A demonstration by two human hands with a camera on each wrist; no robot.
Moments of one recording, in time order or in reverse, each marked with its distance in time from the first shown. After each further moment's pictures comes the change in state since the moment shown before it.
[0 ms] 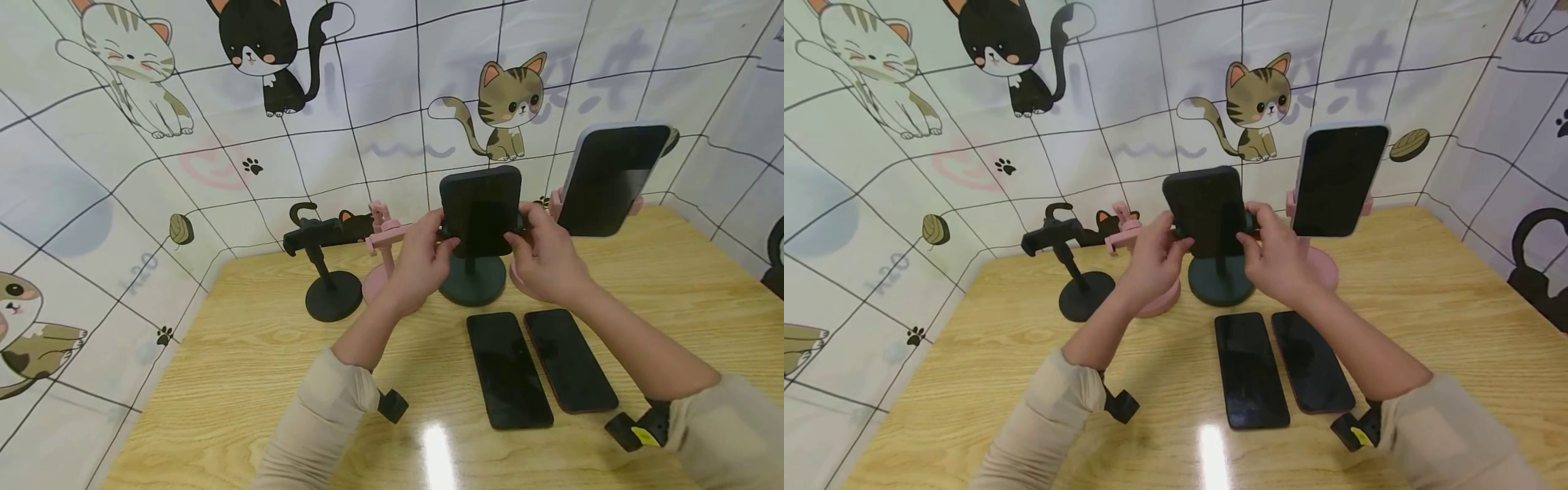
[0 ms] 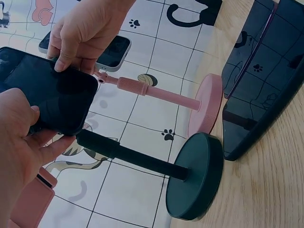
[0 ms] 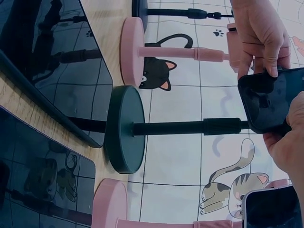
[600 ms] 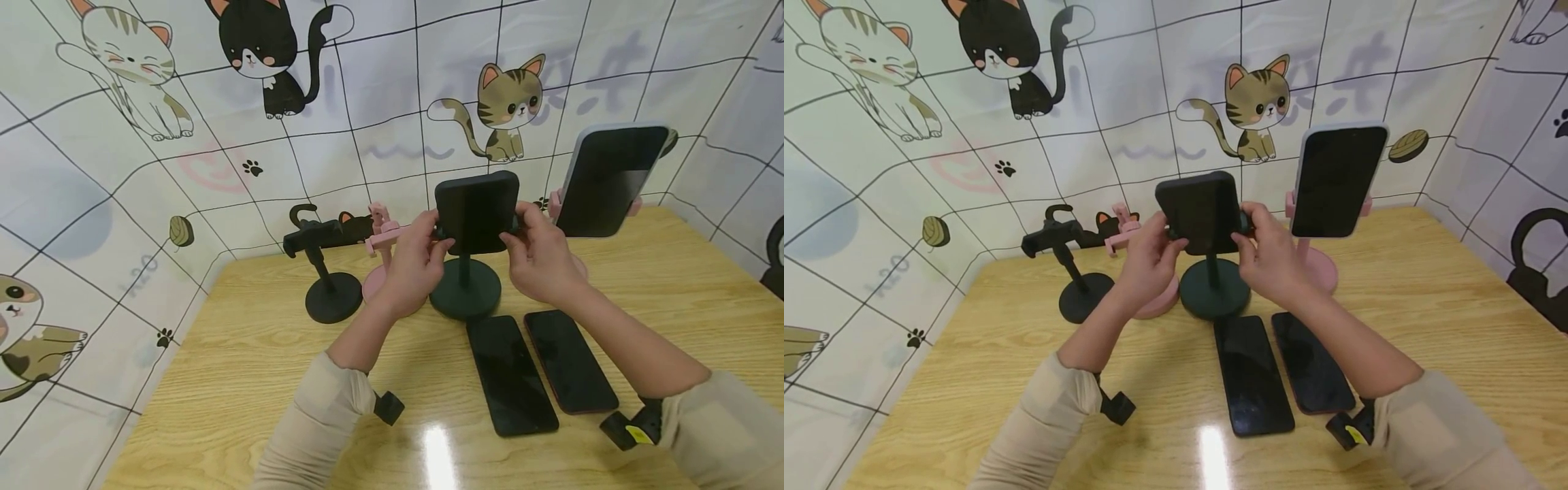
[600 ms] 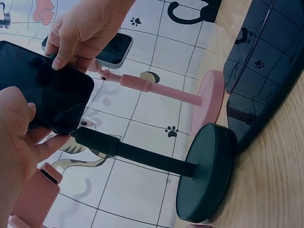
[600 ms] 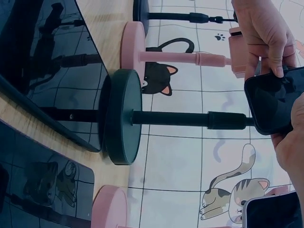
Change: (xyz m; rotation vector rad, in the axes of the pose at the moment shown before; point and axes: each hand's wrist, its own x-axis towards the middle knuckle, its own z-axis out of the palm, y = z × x) left_hand -0.008 0.001 -0.006 0.013 0.037 0.085; right_hand 0.002 -0.003 0.008 0.033 0.096 -0.086
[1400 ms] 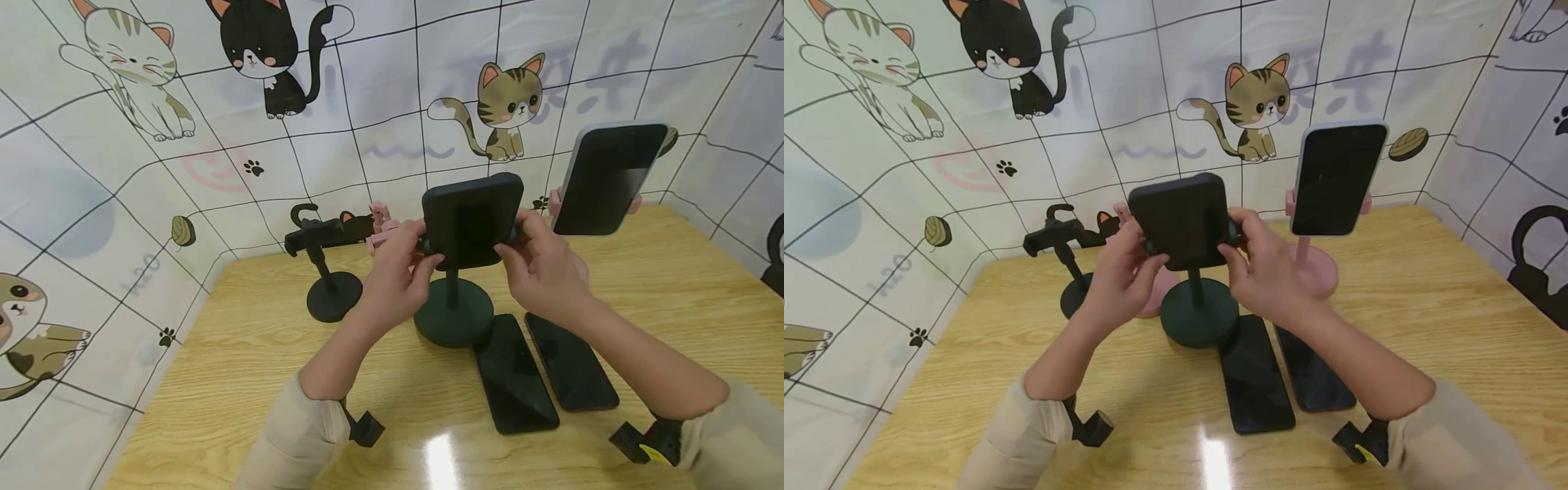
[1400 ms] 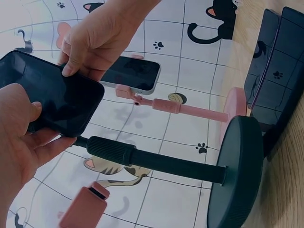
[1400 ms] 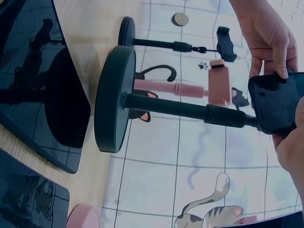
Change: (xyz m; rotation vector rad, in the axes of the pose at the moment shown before) left_hand -0.024 0.032 -0.024 0.135 0.055 0.259; right_hand -0.014 -0.033 -0.002 0.102 0.082 -0.186
